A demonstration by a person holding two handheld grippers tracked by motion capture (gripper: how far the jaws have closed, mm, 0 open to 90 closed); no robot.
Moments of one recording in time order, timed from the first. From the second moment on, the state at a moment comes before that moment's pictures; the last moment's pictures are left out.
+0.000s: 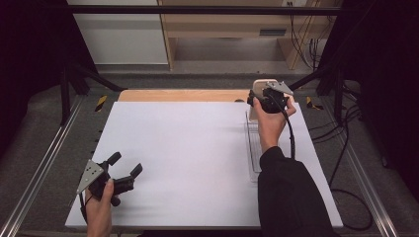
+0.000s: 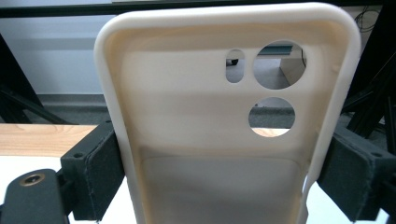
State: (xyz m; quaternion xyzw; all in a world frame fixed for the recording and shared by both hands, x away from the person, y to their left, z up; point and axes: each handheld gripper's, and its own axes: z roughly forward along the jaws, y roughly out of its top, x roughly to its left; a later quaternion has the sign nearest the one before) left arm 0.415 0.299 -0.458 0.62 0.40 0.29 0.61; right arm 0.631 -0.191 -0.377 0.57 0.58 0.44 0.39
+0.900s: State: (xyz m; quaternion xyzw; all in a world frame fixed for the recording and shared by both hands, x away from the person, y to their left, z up) left arm 0.415 0.298 -0.458 0.62 0.40 0.29 0.61; right arm 0.638 -0.191 -0.396 0.57 0.57 0.44 0.39
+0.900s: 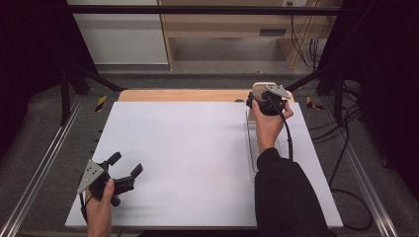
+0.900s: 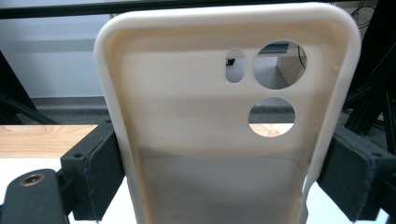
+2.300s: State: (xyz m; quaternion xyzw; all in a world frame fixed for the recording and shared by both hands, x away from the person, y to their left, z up) left arm 0.414 0.297 -0.458 0.63 0.39 0.29 0.60; right arm 0.644 -0.187 -0.410 0.57 0.57 0.45 0.40
